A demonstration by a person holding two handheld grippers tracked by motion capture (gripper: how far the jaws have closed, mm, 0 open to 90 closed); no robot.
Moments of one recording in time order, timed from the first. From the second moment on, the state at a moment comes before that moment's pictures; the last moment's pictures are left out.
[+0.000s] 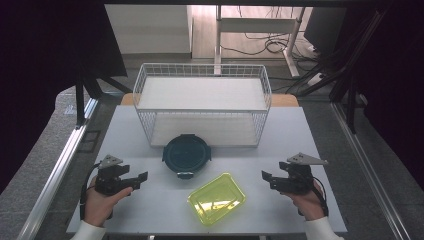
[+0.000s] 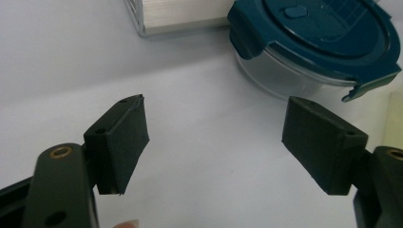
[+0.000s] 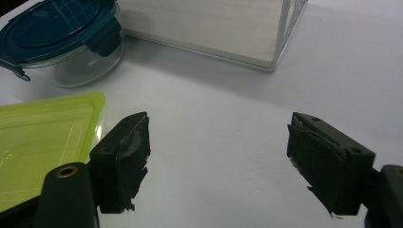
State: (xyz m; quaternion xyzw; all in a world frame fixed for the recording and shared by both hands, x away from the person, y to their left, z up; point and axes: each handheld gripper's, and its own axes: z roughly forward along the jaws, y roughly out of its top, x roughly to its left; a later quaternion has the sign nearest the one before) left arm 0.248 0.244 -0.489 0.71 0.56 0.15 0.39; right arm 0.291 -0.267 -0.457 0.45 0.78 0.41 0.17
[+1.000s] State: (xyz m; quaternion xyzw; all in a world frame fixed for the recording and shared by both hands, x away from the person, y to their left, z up) left arm 0.264 0.244 -0.491 0.73 0.55 0.14 0.38; right arm 0.291 -0.274 -0.468 0.46 0.78 0.39 0.16
